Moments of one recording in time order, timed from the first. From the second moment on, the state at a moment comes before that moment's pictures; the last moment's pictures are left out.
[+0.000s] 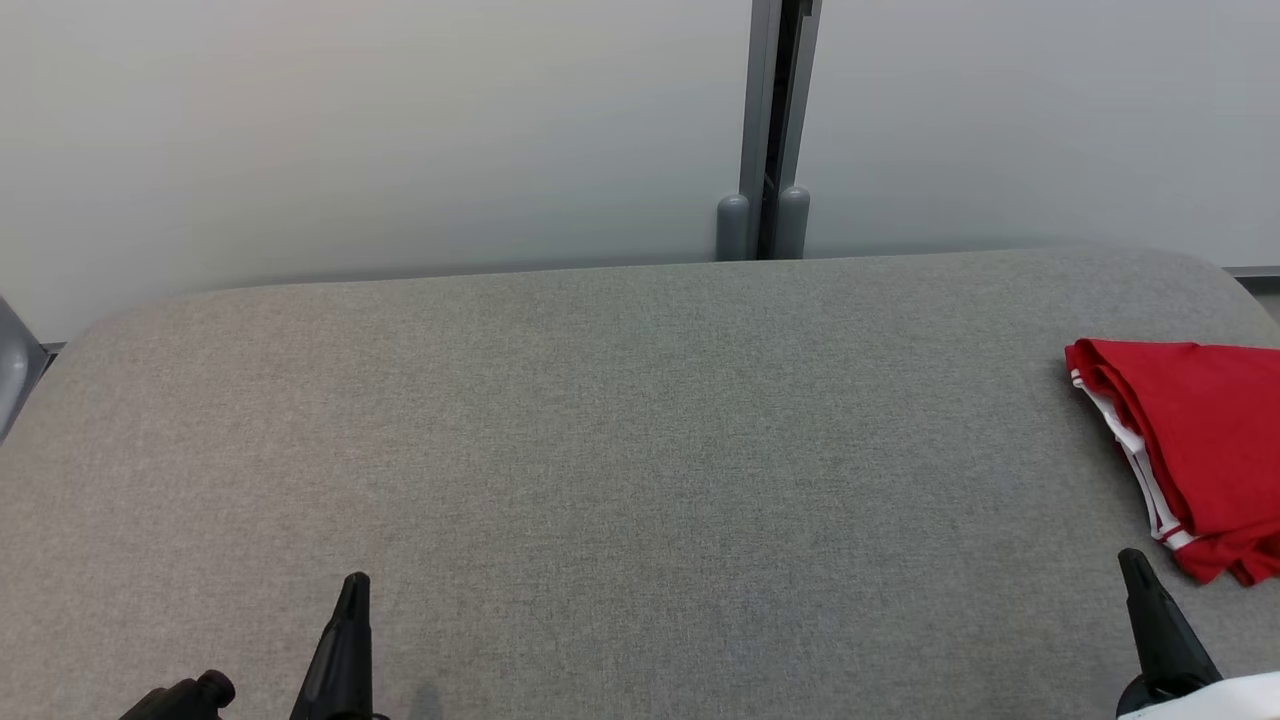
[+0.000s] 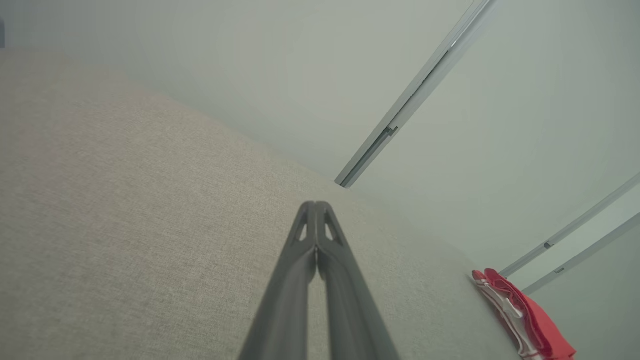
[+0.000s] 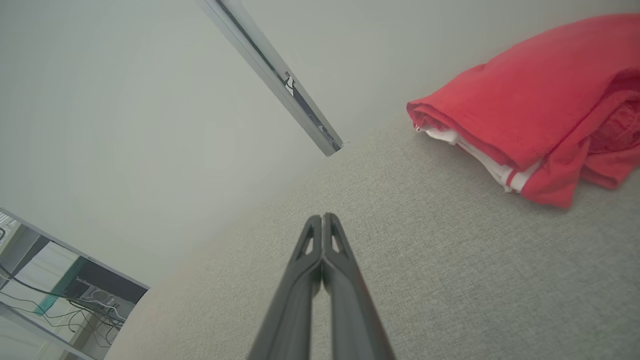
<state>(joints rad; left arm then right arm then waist) 0.18 0.16 -0.20 0.01 -0.79 0.05 -0.19 0.15 -0.08 -0.10 0.00 0.74 0.13 0.06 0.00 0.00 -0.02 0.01</state>
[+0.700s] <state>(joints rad) 0.20 0.13 -0.20 -0.04 -1.03 0.00 -0.19 0.15 -0.07 -0.18 0.00 1.04 0.13 0.16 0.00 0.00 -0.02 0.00</state>
